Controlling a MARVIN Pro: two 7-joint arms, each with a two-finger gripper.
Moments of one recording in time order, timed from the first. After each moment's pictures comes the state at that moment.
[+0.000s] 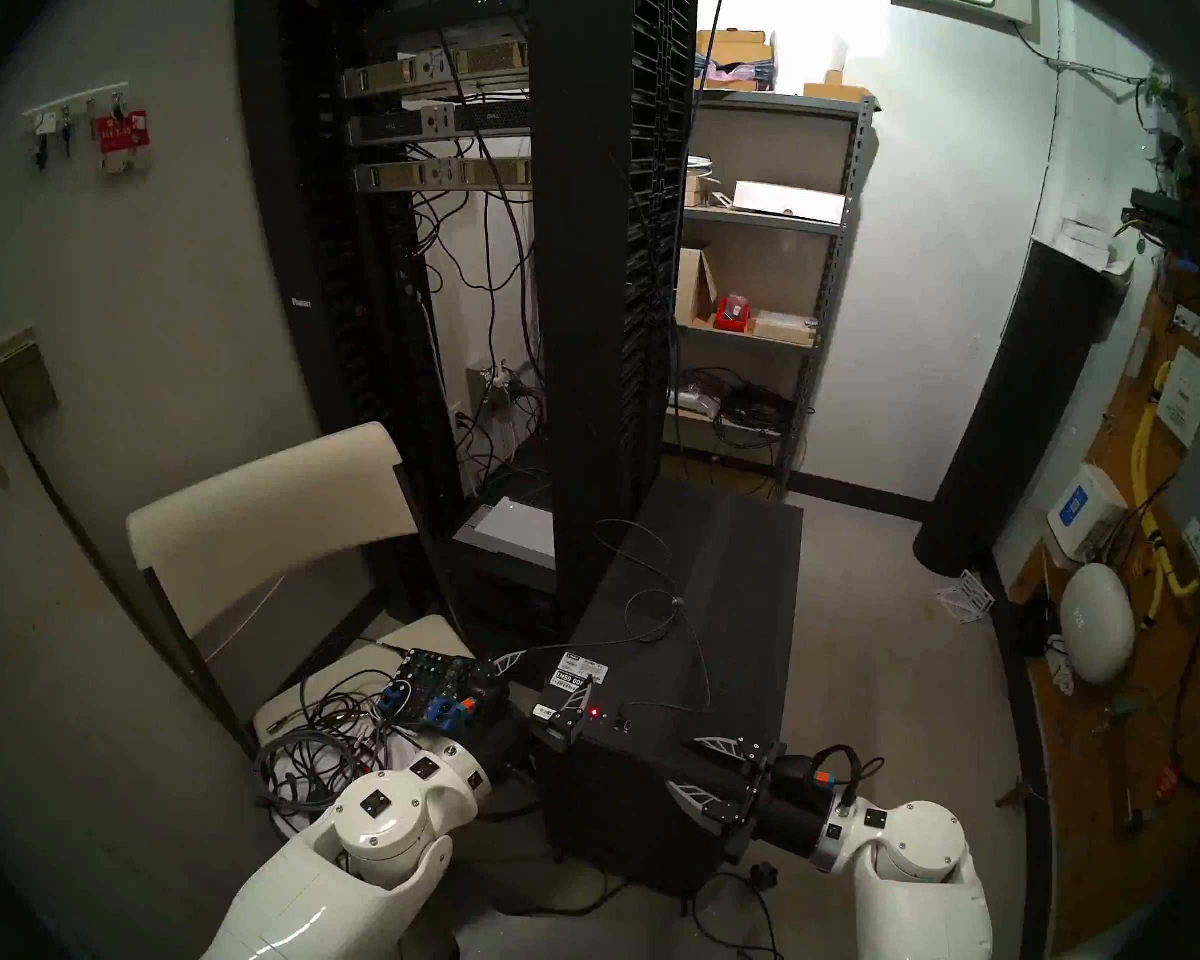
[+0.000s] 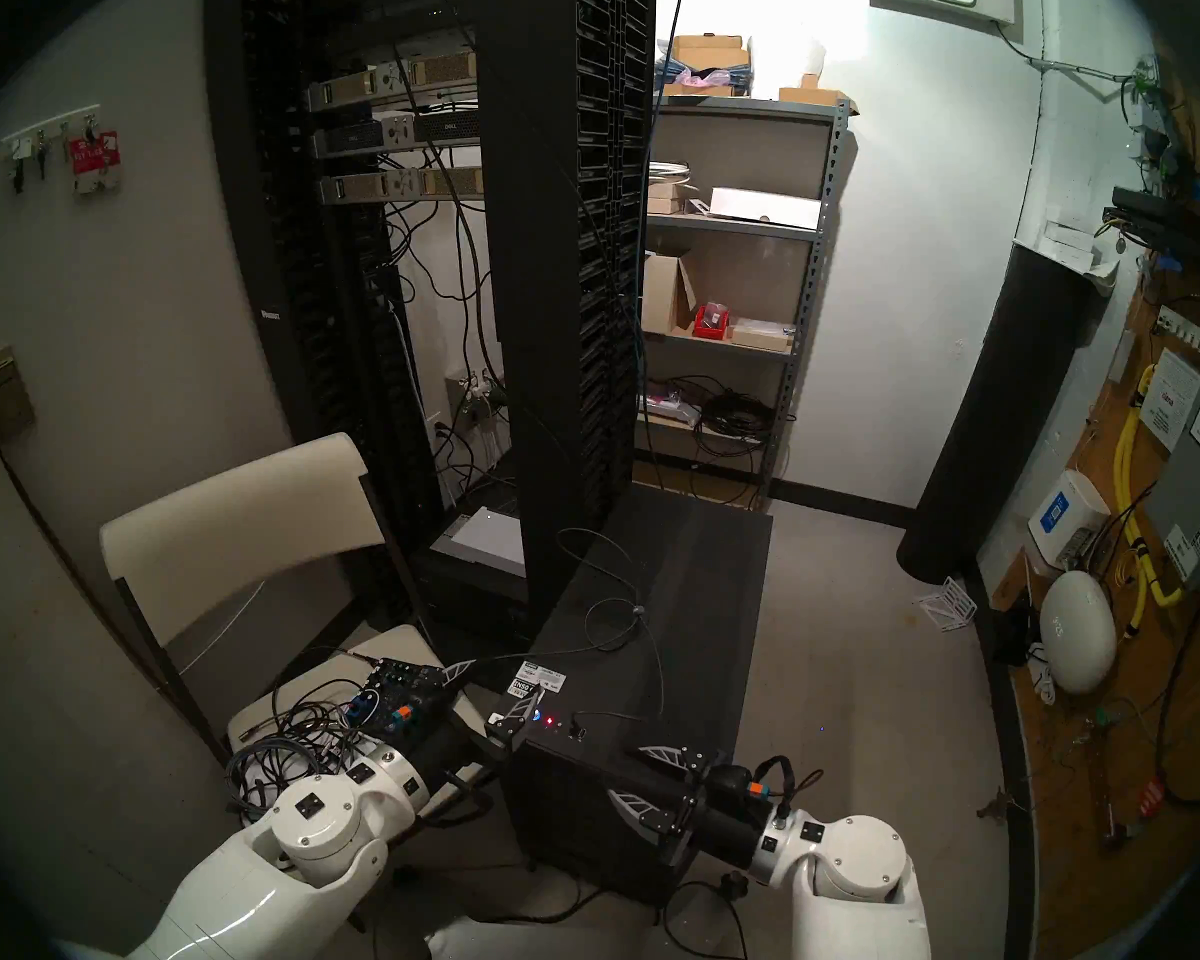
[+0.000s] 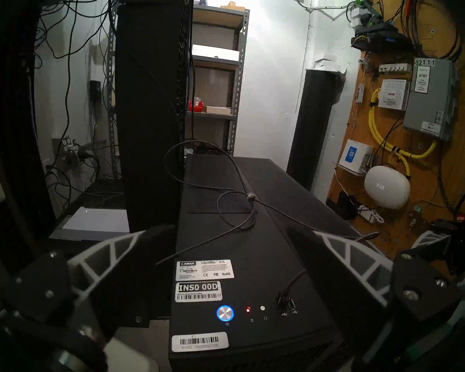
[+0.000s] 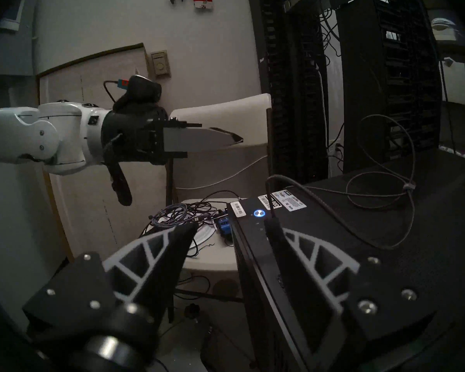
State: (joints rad) left arm 1.86 -1.18 -1.23 -1.67 -0.34 -0.12 -0.21; right arm -1.92 -1.62 1.91 -1.58 -0.02 -0.21 1.32
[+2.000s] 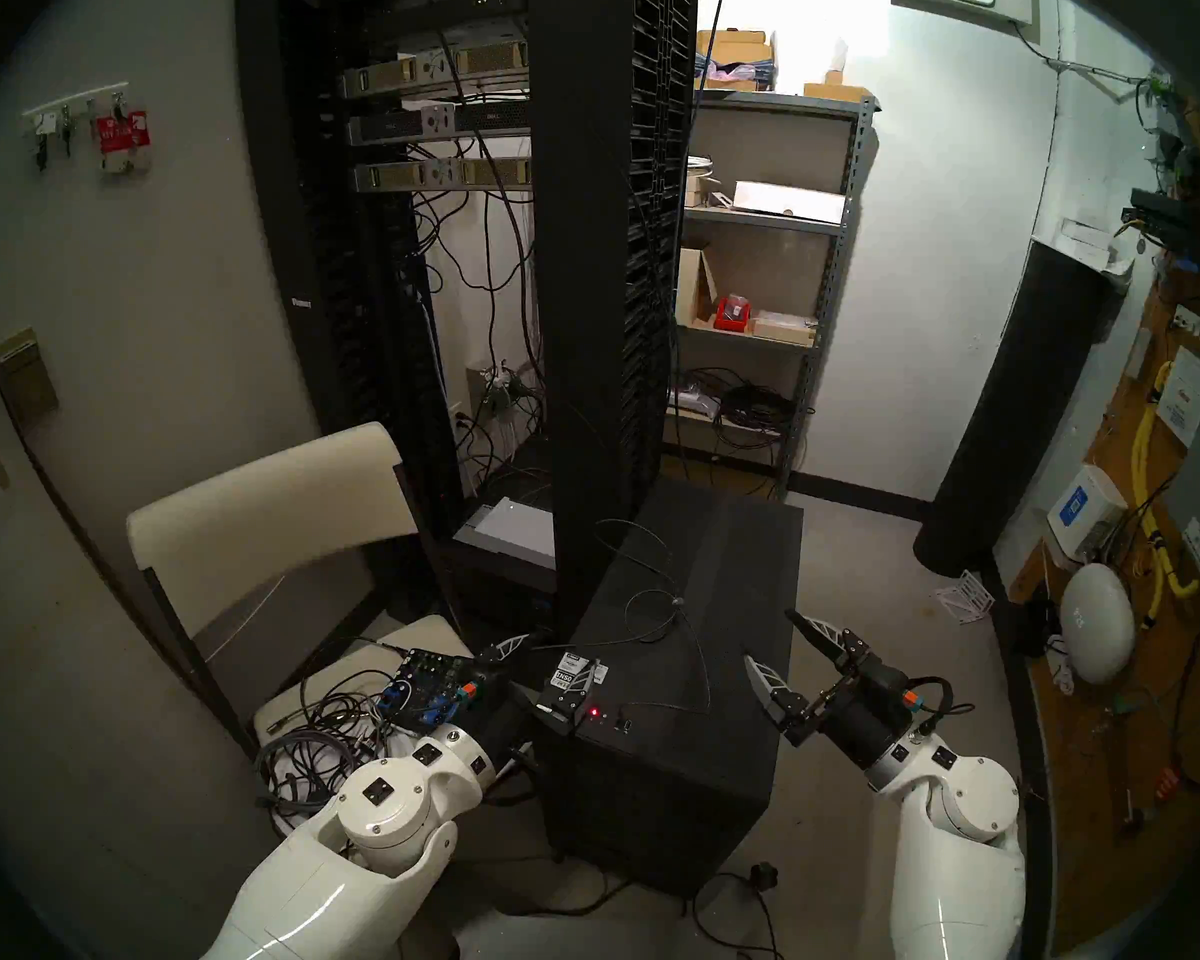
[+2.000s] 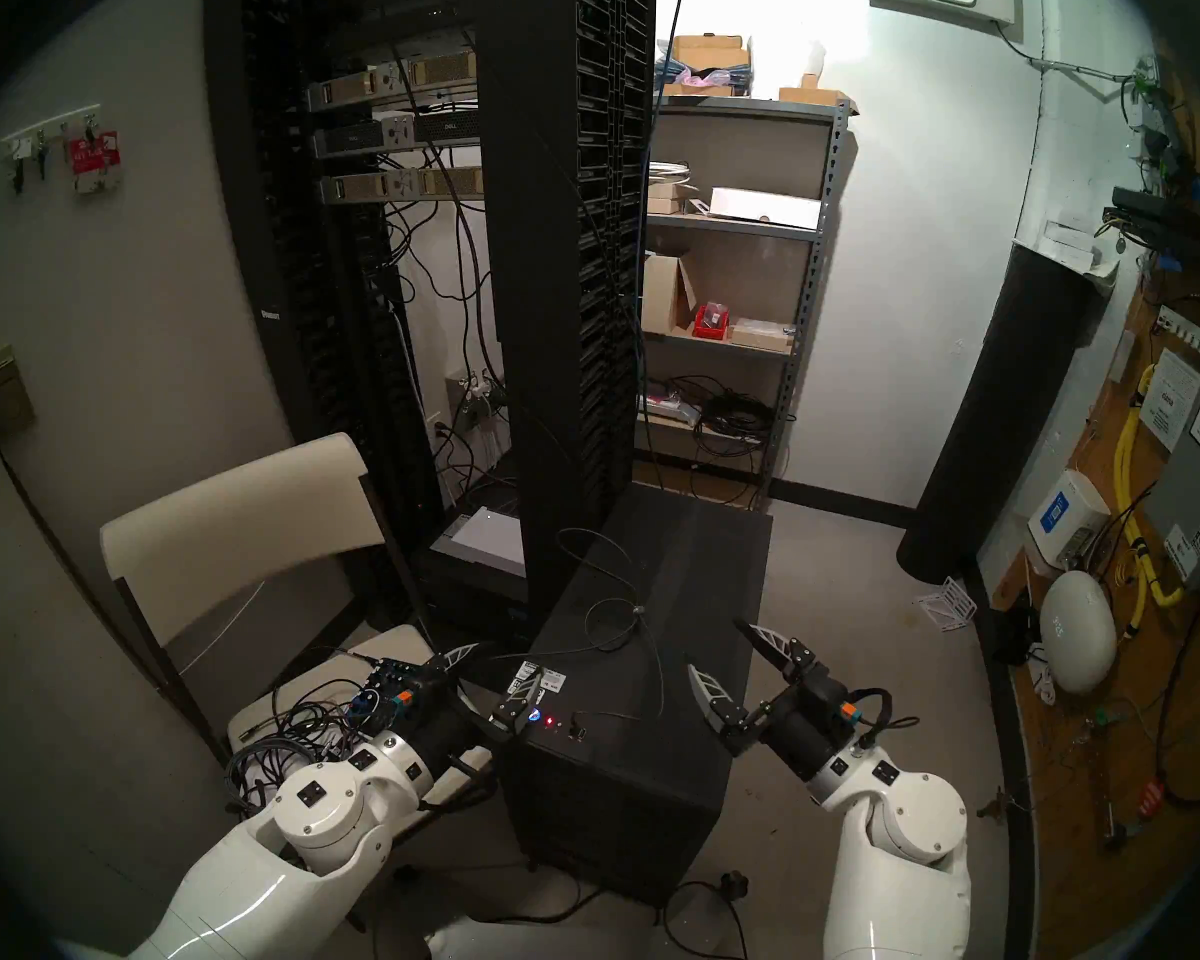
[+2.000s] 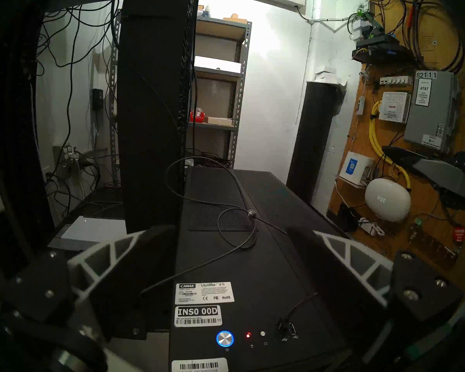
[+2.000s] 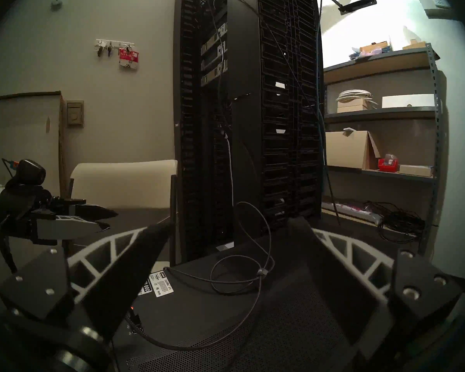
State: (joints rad) left arm 1.84 -1.20 -1.24 -1.68 -0.35 -0.13 -0.21; right arm -1.81 -1.65 2.04 -1.63 0.09 -0.24 1.11
